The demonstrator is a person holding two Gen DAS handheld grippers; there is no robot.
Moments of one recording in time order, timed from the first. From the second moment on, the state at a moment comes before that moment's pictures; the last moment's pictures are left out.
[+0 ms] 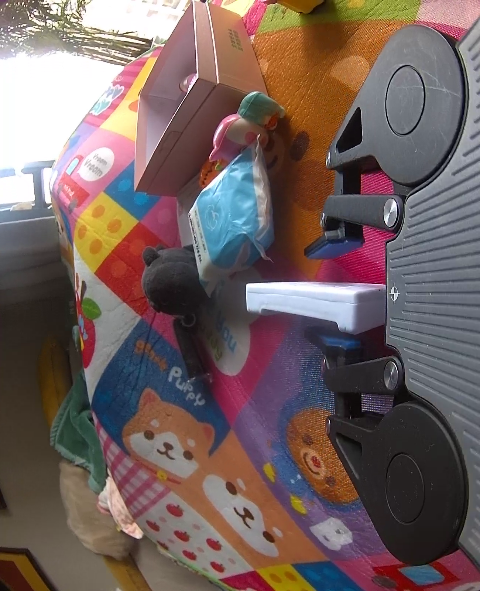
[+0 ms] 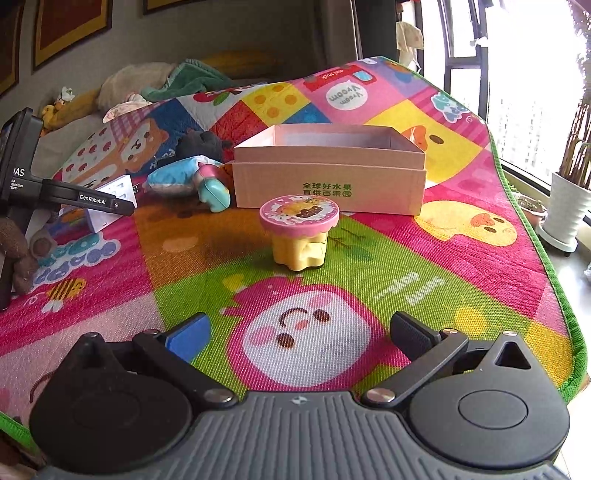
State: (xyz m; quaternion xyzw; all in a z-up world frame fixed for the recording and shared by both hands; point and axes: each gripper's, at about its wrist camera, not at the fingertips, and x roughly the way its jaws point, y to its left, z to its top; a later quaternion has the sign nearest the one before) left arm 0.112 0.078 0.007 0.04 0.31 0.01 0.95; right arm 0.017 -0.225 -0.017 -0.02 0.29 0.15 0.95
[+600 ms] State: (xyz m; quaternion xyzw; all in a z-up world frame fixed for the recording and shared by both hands) left arm 0.046 0.027 0.011 0.02 0.32 -0.14 0.94; right arm 0.013 -0.222 -0.020 -0.03 0.27 0.14 0.95
